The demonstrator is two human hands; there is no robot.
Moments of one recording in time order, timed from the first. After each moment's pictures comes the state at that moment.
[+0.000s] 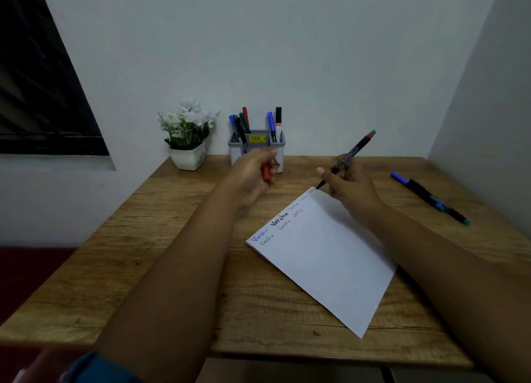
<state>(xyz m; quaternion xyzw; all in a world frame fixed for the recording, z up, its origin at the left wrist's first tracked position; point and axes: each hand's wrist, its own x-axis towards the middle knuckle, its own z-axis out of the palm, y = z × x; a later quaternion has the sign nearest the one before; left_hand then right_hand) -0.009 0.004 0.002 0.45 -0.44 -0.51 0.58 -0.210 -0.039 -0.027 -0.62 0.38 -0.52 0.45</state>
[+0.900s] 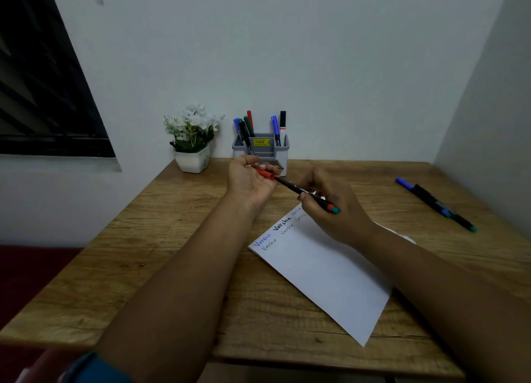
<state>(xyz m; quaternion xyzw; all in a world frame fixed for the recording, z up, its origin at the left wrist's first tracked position) -0.021 -0.002 0.004 0.22 -0.08 -0.62 0.75 -0.195 0.007 -0.022 -0.85 0.22 -0.46 0.16</state>
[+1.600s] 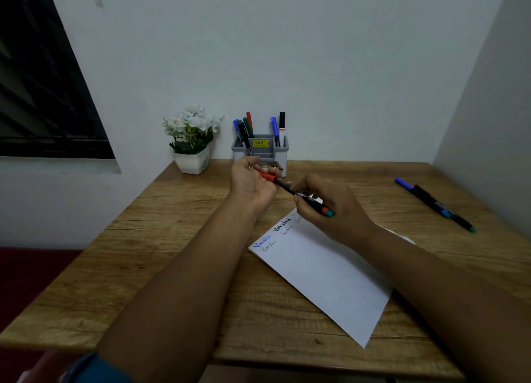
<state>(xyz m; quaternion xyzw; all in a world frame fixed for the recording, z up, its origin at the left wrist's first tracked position) -0.022 -0.008 -0.003 0.22 -0.10 -0.63 0.74 -0.194 0.001 -0.025 -0.86 0.21 -0.45 0.09</state>
